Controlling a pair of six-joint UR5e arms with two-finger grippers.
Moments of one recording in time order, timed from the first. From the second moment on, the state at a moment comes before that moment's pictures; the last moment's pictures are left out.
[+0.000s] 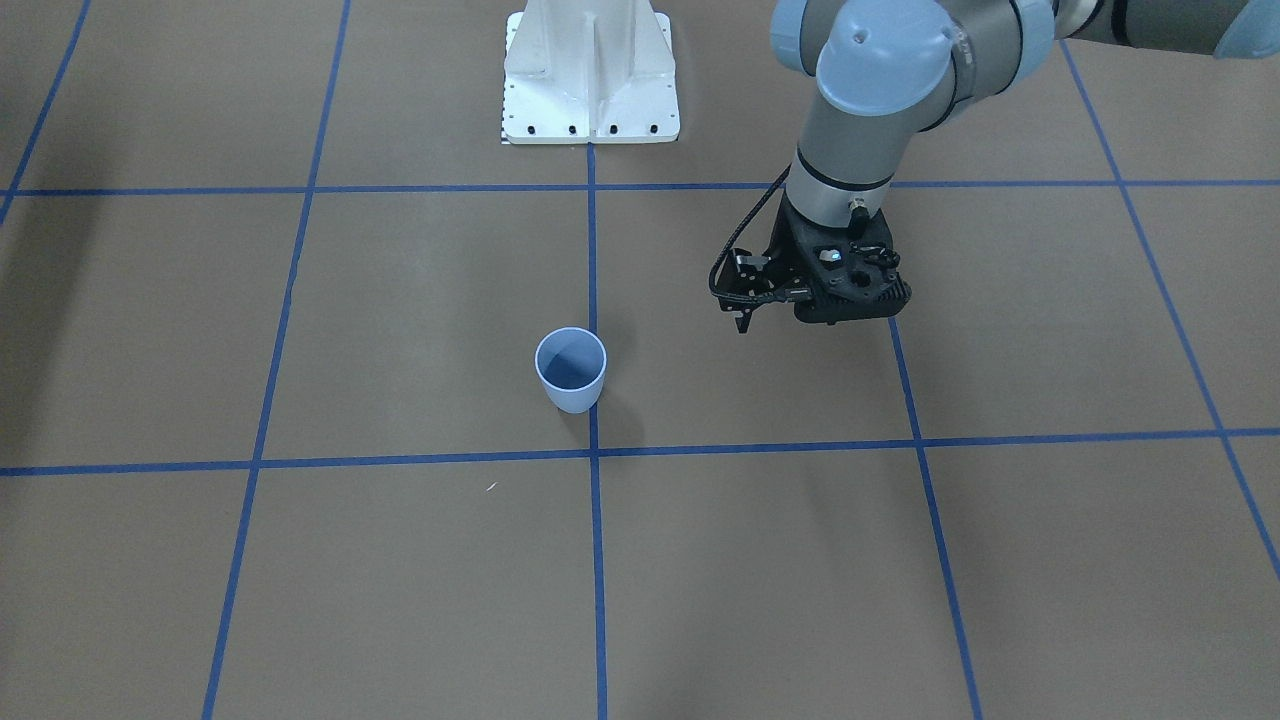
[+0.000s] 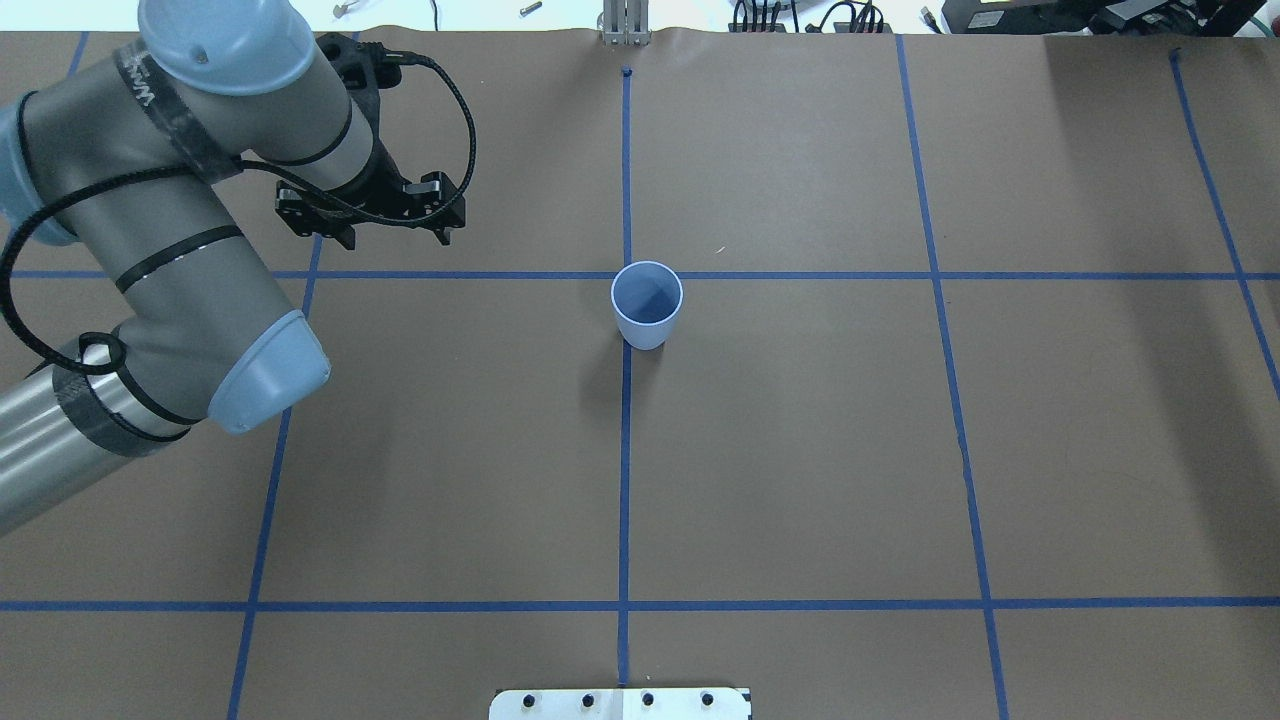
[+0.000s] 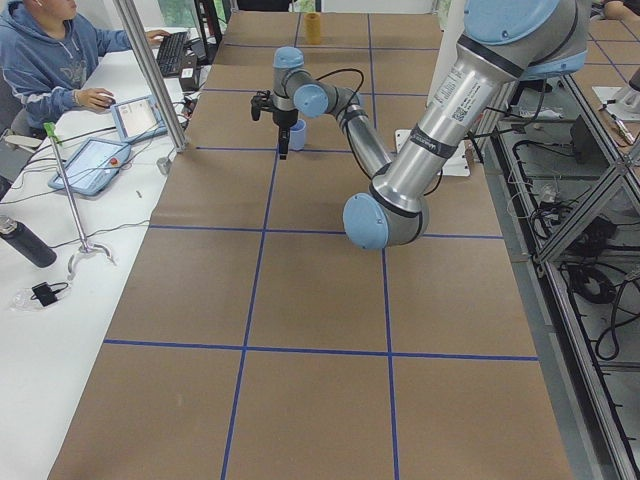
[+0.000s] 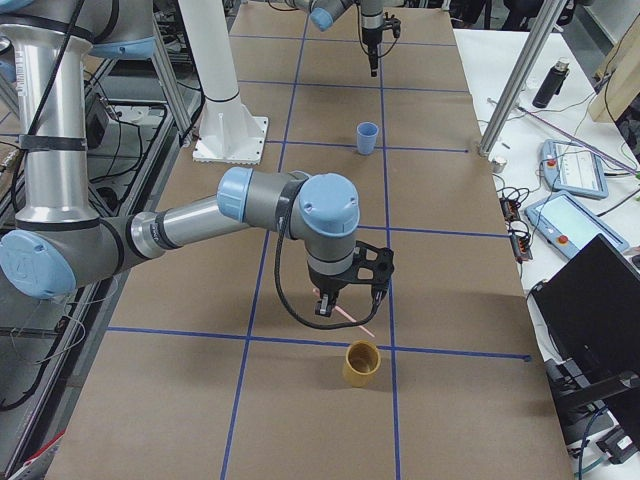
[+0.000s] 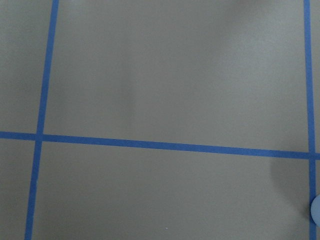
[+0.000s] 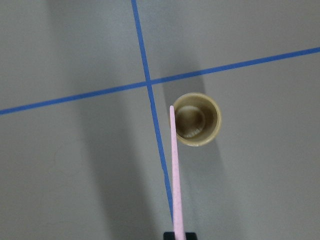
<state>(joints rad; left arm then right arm) -0.82 -2.18 -1.82 -1.43 -1.99 -1.02 1.82 -1.55 1.95 -2.16 2.35 -0.12</state>
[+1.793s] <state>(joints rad) -1.20 -1.81 -1.81 -1.48 -2.09 -0.27 1.15 -0.93 1.83 -1.80 2.63 1.17</state>
